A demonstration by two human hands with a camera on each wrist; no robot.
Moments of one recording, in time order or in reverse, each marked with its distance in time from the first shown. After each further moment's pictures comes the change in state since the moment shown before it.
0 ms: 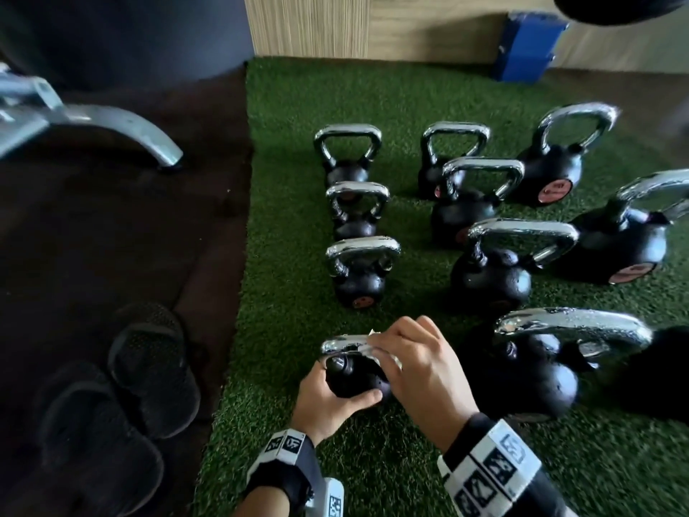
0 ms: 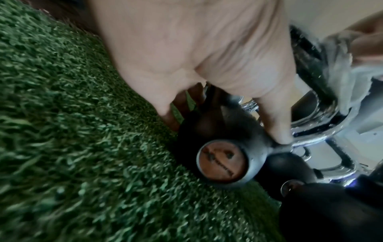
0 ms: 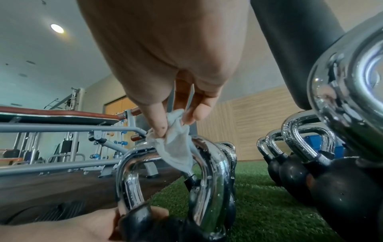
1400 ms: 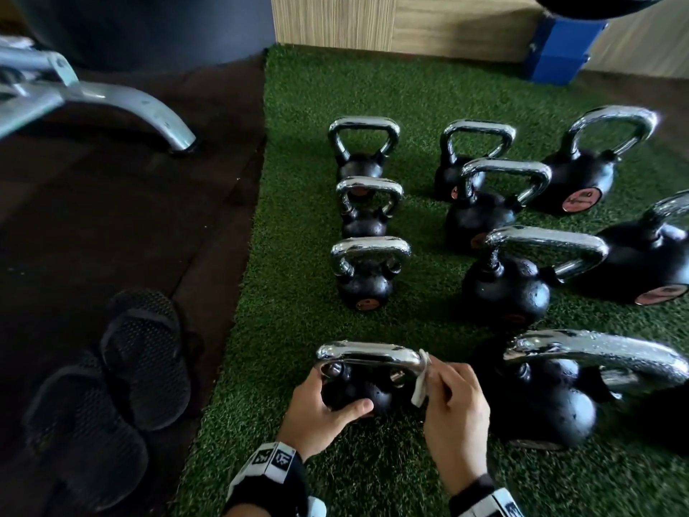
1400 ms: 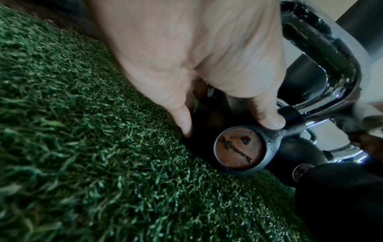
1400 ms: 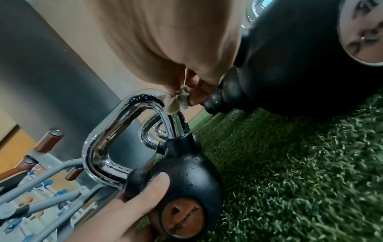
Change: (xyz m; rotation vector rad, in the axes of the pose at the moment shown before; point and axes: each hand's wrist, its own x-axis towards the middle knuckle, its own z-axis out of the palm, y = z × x) left_hand -0.001 -0.017 0.001 0.083 -0.012 0.033; right_hand -0.046 0.045 0.045 0.331 0.293 0.594
